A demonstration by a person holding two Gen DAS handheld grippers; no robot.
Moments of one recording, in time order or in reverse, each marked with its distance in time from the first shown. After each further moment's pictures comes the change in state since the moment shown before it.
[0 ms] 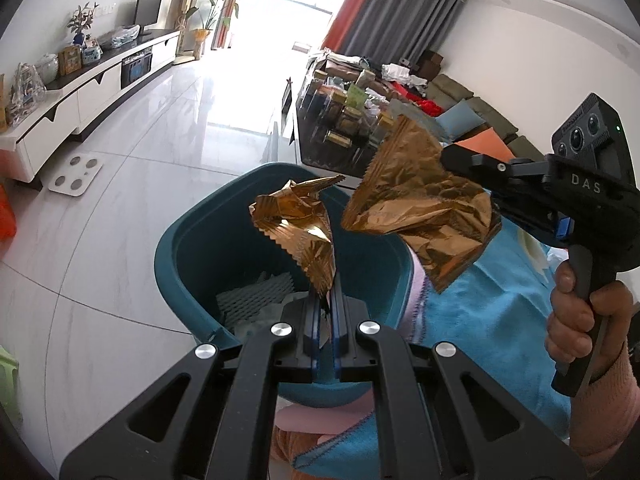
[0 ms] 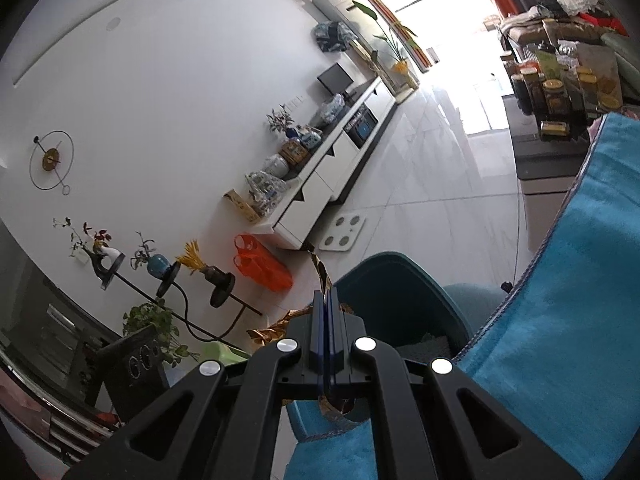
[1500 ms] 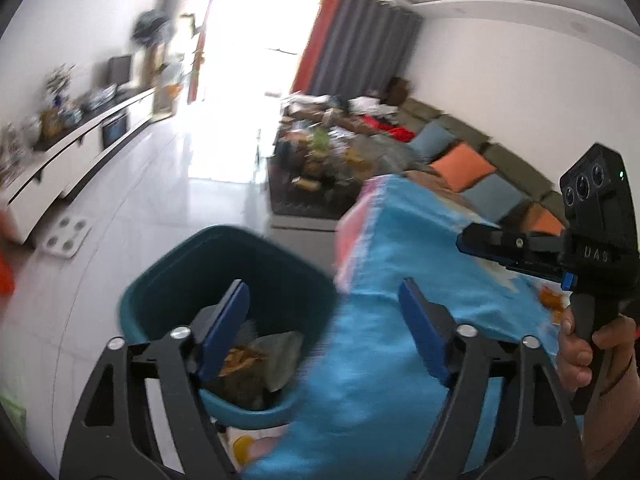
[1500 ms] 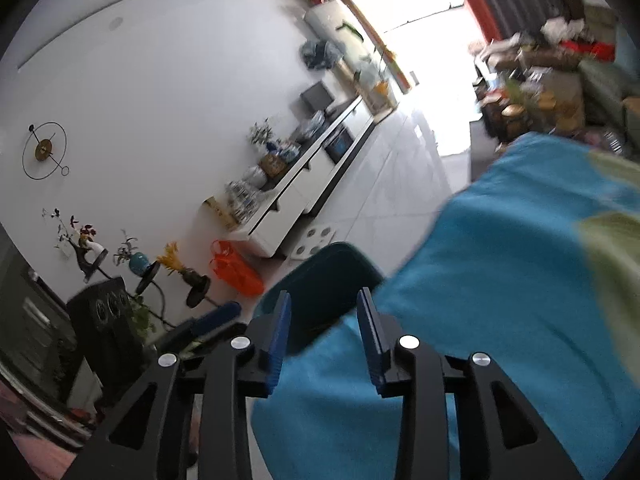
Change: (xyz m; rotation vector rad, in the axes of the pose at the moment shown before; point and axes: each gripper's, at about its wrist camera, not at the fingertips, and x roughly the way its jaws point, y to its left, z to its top) left arm -0.019 -0.085 0.003 0.160 -0.177 -0.068; right arm -0.120 -0.004 -0.043 -0.059 -0.093 -0.128
